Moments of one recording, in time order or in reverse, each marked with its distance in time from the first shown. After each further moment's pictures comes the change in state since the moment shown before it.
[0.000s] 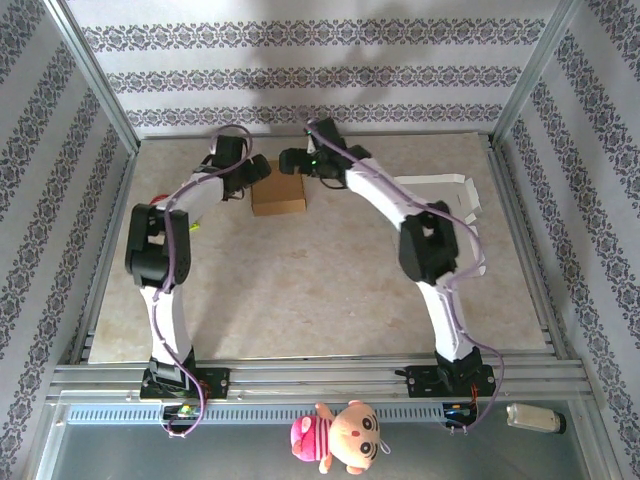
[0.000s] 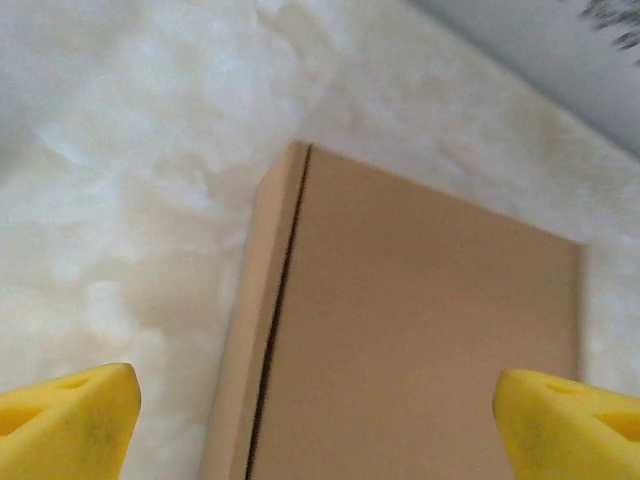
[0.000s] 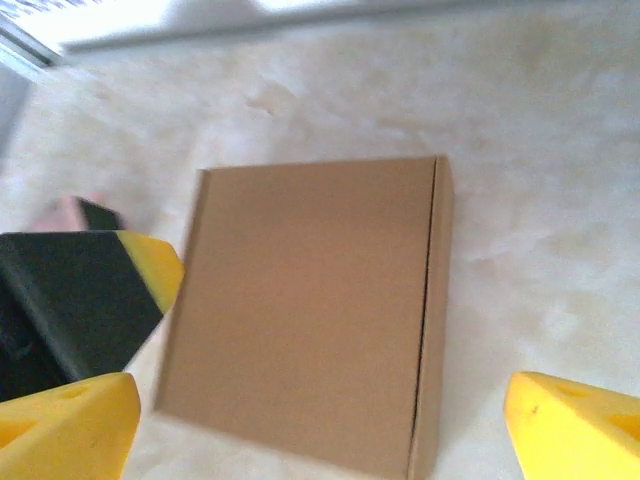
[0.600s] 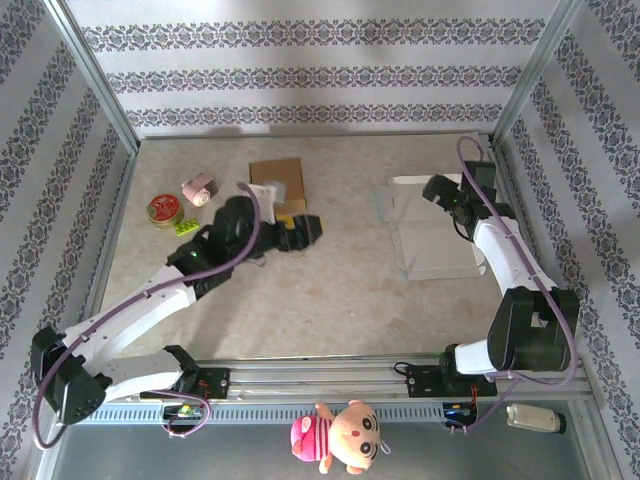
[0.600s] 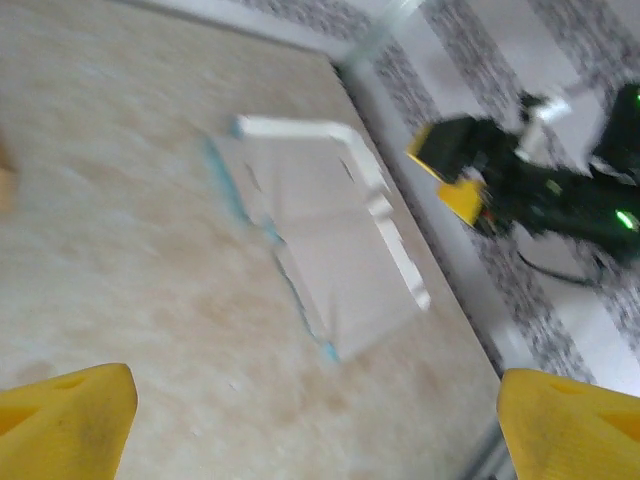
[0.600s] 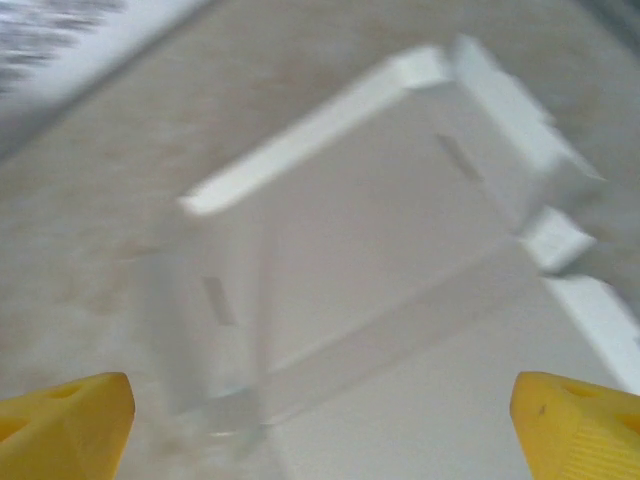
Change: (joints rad) left arm -0.595 -0.851 -0.556 0.094 0.099 -0.020; right arm -0.593 -0.797 -0.999 0.103 0.160 0.011
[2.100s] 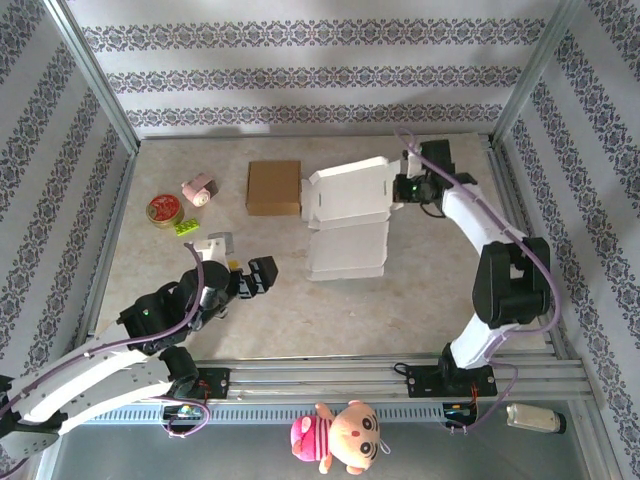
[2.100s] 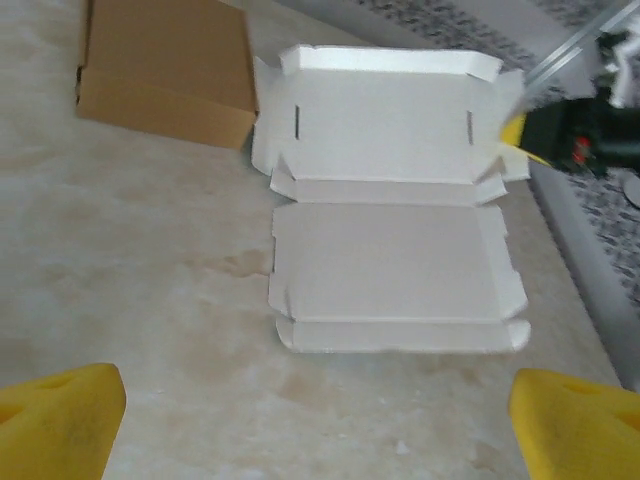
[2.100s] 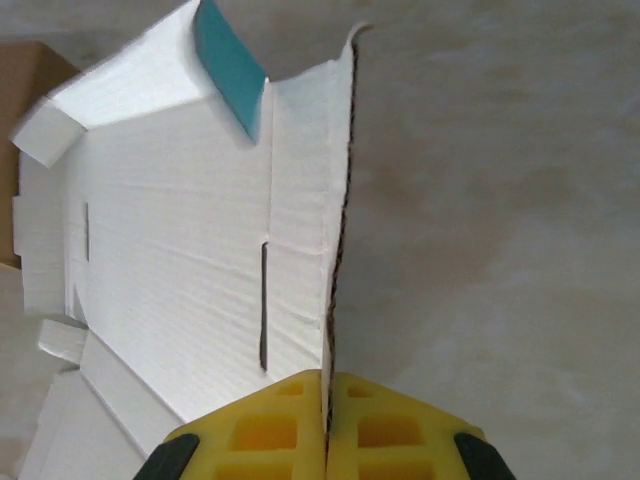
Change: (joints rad) left arm -0.151 -0.463 -0.241 -0.380 -0.516 -0.188; right arm 0.203 0.269 0.228 -0.041 -0.261 -0.323
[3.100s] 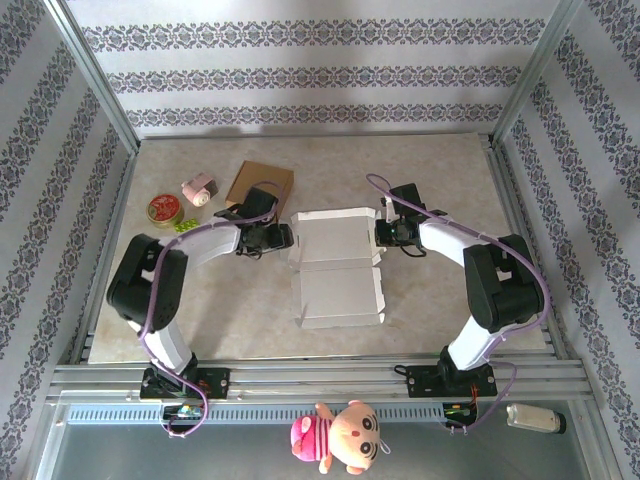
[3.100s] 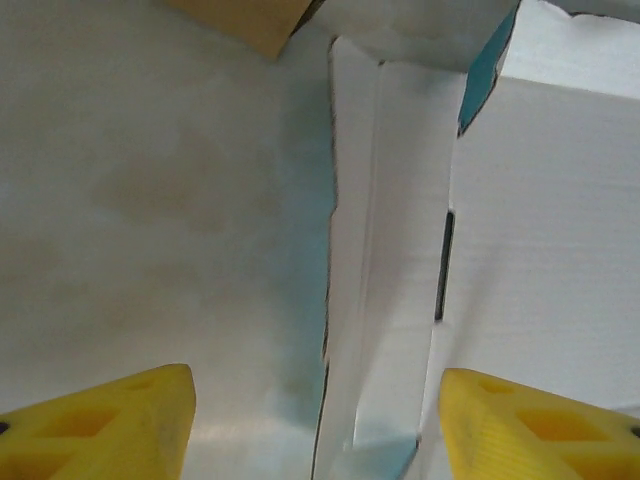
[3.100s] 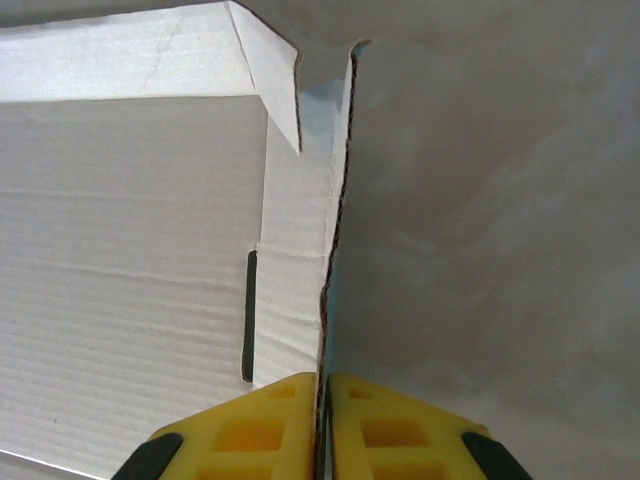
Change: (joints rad) left arm 0.492 1.088 0.353 0.196 0.526 0.219; right arm 0.141 0.013 -0.289 0.127 0.088 0.093
